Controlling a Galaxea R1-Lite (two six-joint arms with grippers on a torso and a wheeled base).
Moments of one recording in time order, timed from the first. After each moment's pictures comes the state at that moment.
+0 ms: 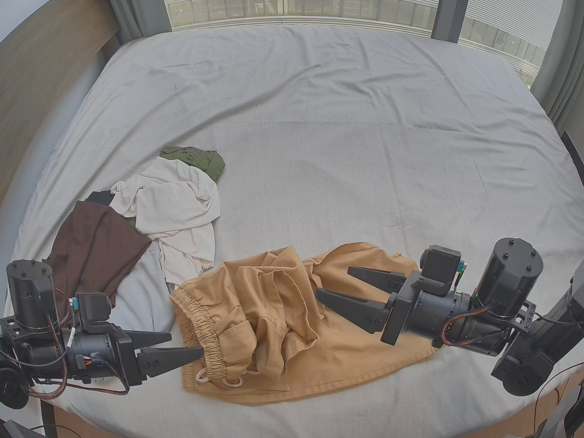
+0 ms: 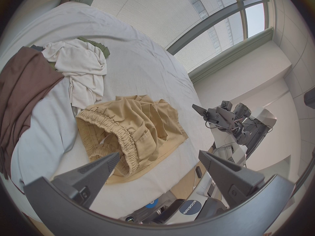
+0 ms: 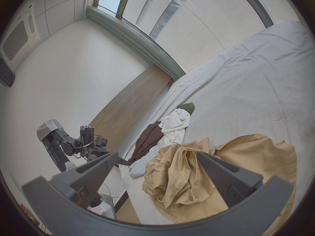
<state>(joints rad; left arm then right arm) -0.29 1.34 -0.26 -0.55 -0.55 -0.32 0.71 1.84 -0.42 -1.39 0.30 0.42</state>
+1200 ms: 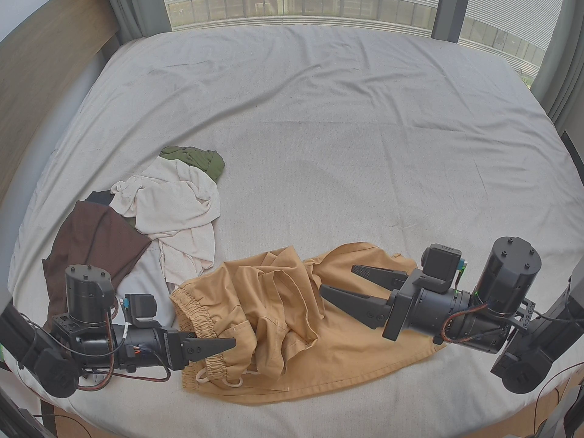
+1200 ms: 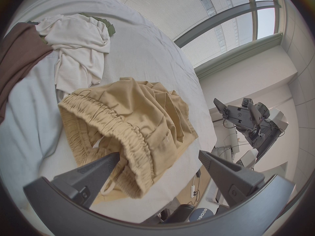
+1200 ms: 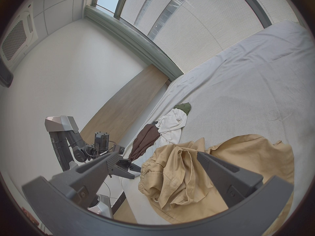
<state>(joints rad) -0.31 1.74 -0.26 -0.91 -0.56 -0.36 0.69 1.85 -0.42 -1.39 0.30 0.41</state>
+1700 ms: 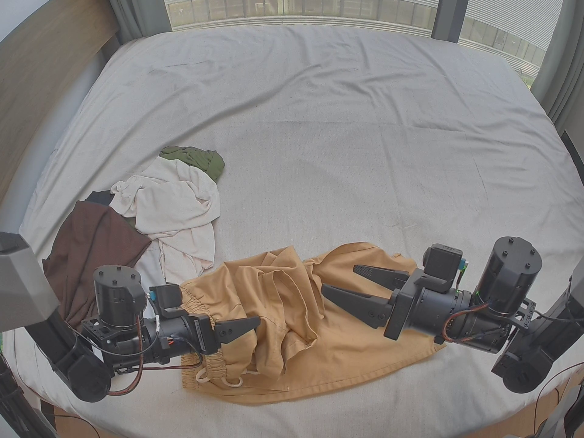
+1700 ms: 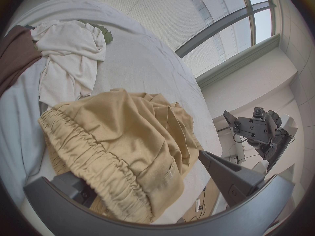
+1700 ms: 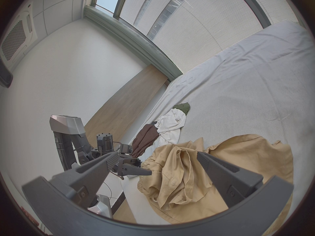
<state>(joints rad) -0.42 1.92 -0.30 -1.20 -0.39 -0.46 0.68 1.84 -0.41 -1.39 0.30 0.41</state>
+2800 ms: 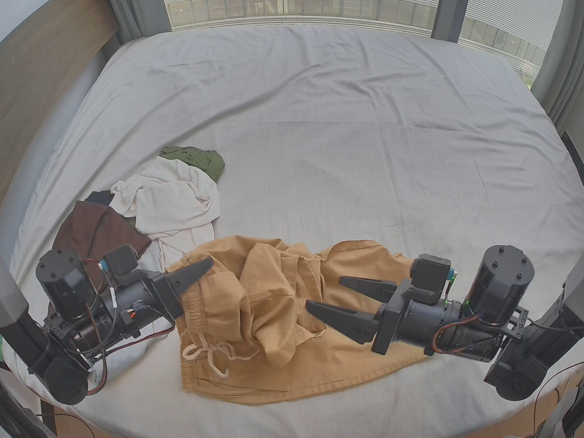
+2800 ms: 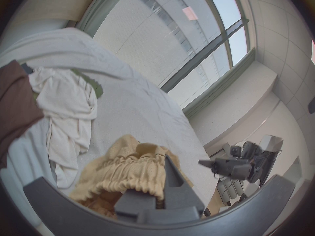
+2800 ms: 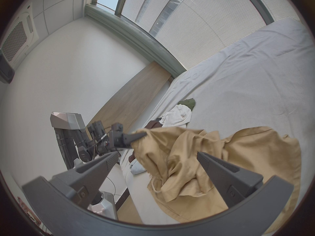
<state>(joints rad) -0.35 1.81 -0.23 -1.54 -0.37 -0.51 0.73 1.86 -0.42 -1.40 0.30 0.41</state>
